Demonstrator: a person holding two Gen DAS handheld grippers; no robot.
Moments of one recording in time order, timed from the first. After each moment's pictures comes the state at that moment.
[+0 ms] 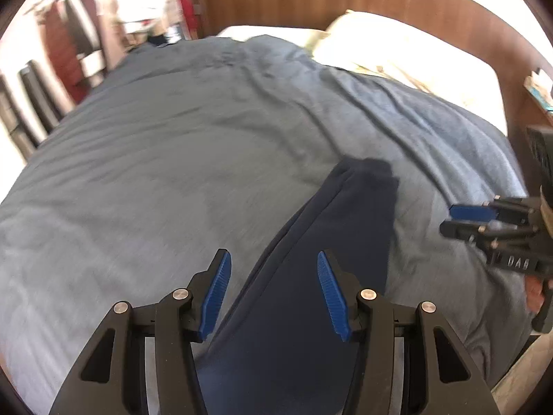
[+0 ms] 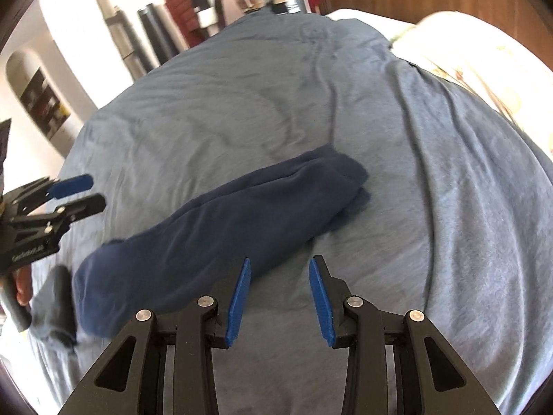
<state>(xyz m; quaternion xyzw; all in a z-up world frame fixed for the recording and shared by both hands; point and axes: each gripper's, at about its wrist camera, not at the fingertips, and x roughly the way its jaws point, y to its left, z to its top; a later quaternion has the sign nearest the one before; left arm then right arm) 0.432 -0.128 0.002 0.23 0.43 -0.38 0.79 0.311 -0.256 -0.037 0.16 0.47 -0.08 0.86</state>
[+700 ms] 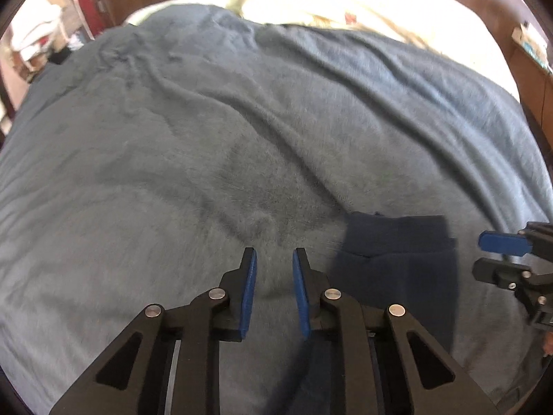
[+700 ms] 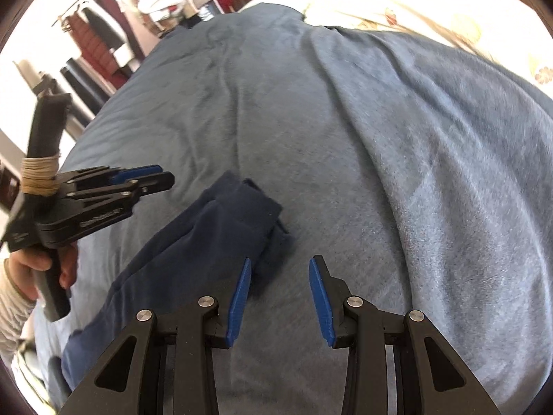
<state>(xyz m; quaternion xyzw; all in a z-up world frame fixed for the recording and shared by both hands) 0.536 -0.301 -0.115 0.31 0.45 -0.48 0.69 0.355 -0.341 -0.098 0.27 0.46 -0.18 0.83</state>
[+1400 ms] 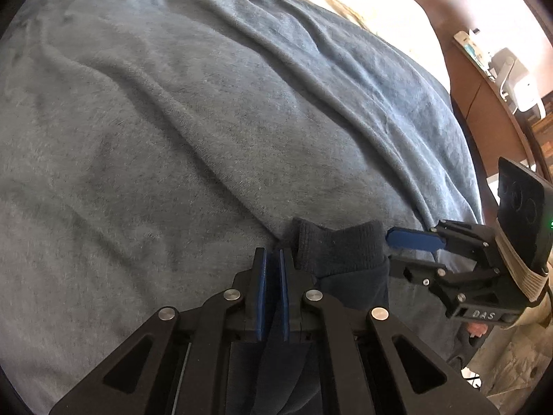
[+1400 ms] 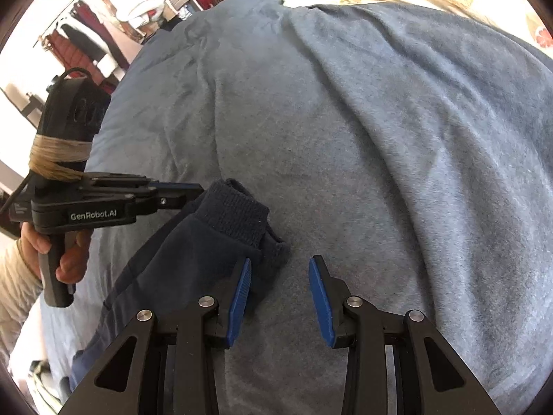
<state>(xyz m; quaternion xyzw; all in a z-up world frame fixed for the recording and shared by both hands) 0.542 -0.339 -0.136 0.24 0.55 -0.61 0.52 0.360 -0.354 -0.125 0.31 0.46 -0.19 0.81</state>
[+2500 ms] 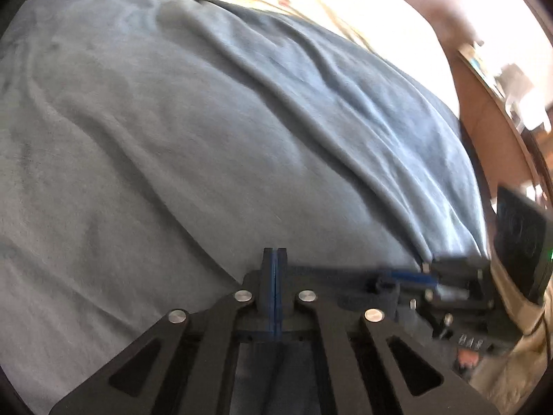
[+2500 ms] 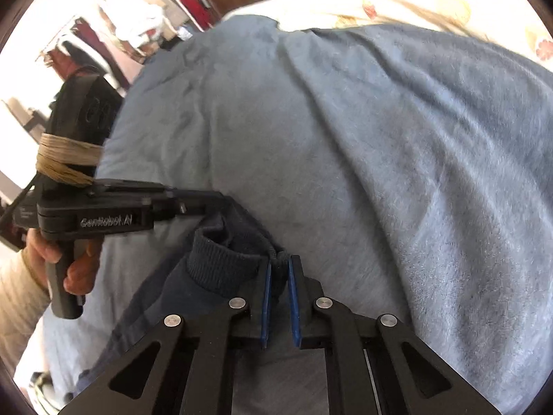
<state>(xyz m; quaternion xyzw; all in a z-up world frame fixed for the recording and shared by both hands) 0.553 -0.383 -0.126 0.22 0.53 -0.60 0.55 0.369 -0.373 -0.124 0.32 0.43 -0.20 0.82</state>
